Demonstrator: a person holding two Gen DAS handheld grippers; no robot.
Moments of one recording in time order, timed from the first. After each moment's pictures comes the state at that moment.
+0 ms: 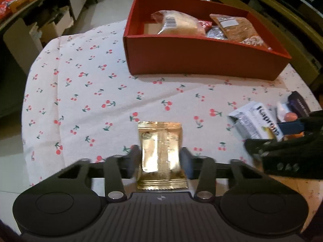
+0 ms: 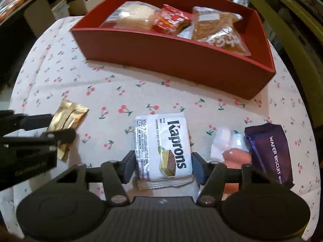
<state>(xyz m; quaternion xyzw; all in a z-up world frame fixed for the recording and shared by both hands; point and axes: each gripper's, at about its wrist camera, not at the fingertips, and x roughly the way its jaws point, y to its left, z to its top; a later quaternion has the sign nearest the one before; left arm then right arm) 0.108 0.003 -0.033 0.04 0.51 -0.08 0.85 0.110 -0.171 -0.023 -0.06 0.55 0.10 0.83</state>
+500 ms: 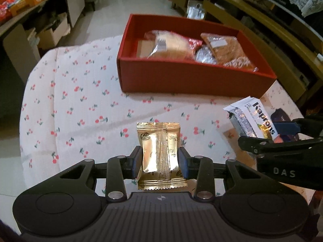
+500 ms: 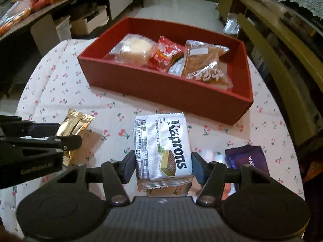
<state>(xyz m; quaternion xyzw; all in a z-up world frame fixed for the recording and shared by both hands) 0.109 -0.003 -0.009 0.01 0.48 -0.09 0.87 0.096 -0.178 0.010 -0.07 0.48 0.08 0.87</state>
